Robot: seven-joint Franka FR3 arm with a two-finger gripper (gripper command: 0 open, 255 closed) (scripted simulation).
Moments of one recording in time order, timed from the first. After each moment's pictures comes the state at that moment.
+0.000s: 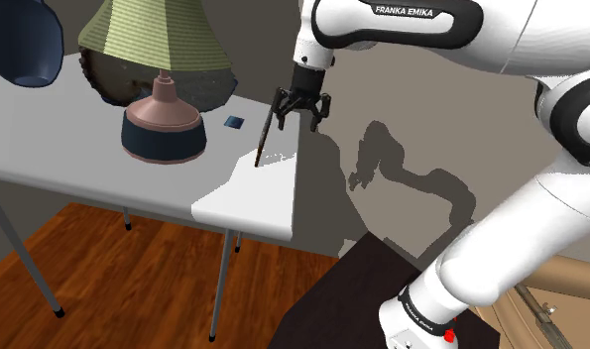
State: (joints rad) arm -0.11 -0.08 0.25 -1.85 0.04 1.68 0.63
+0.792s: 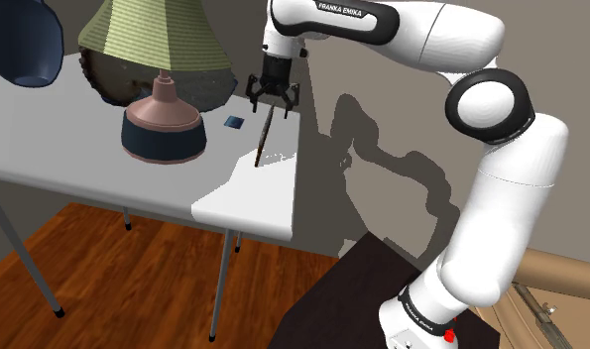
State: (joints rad) arm -0.09 0.34 0.23 -1.35 -0.04 1.57 1.00
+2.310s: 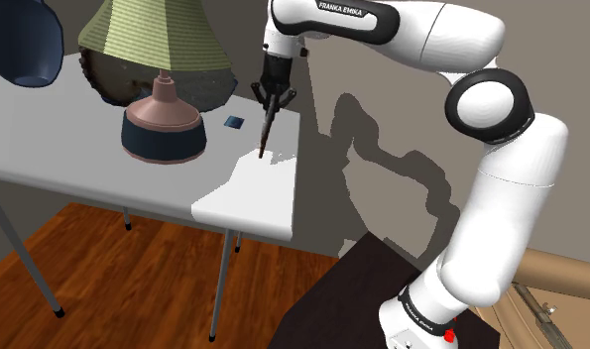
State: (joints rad) arm -0.09 0.34 0.23 -1.34 -0.04 1.56 1.00
